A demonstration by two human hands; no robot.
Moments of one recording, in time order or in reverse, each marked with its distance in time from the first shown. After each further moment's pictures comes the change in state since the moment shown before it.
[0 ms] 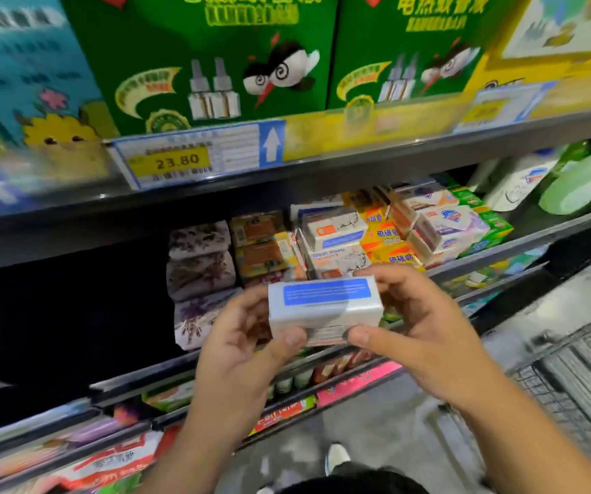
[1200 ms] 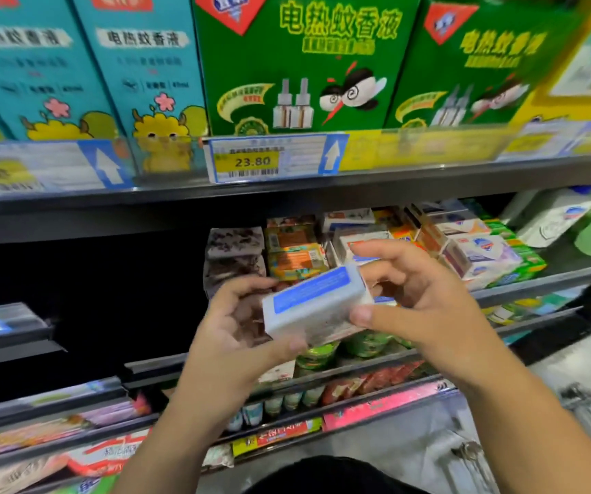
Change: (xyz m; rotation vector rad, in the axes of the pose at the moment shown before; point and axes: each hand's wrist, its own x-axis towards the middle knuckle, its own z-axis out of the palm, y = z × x) left_hand -0.002 0.009 -0.043 0.054 0.040 -0.024; right_hand 0.032 -0.033 0.024 0.084 -0.146 -0.011
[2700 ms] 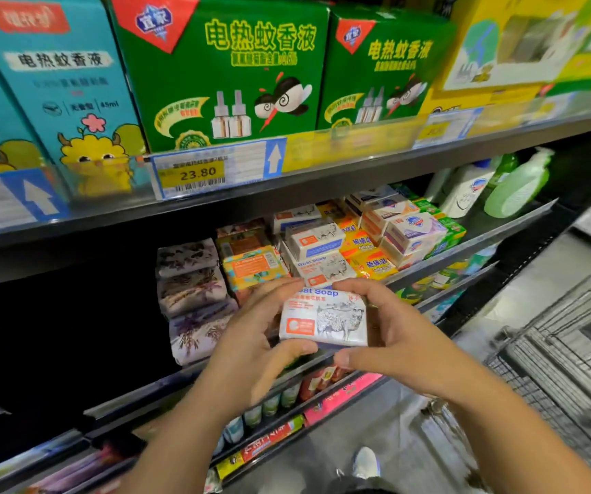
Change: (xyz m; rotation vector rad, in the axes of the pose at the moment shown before) left_hand 0.031 -0.021 0.014 0.570 -0.454 0.283; right_hand -0.049 0.038 -0.007 -0.190 0.044 0.246
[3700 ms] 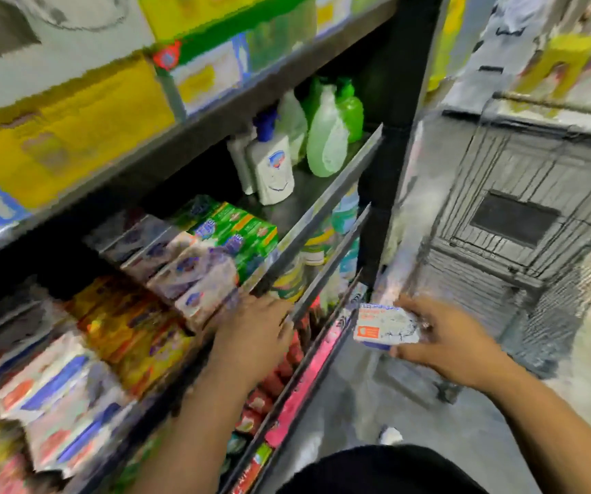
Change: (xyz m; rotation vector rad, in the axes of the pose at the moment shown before) left_hand 0.211 0.052 0.288 0.933 -0.479 0.260; right_hand -0.136 0.199 -0.282 -0.504 0.479 0.397
